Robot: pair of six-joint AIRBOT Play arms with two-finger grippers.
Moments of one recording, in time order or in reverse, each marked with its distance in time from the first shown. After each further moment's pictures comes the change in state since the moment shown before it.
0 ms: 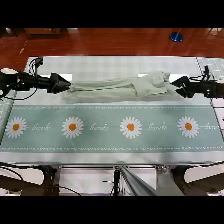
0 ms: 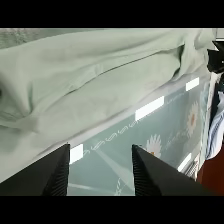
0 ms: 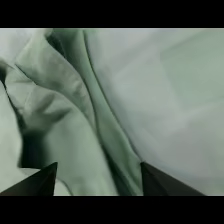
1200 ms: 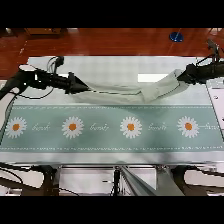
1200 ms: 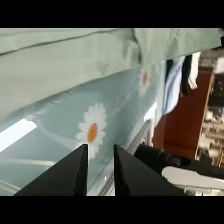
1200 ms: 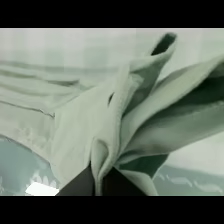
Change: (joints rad) left arm -0.255 0.006 0.001 -0.134 -0.074 -0.084; right arm 0.075 0.285 0.204 -0.366 0.441 0.088
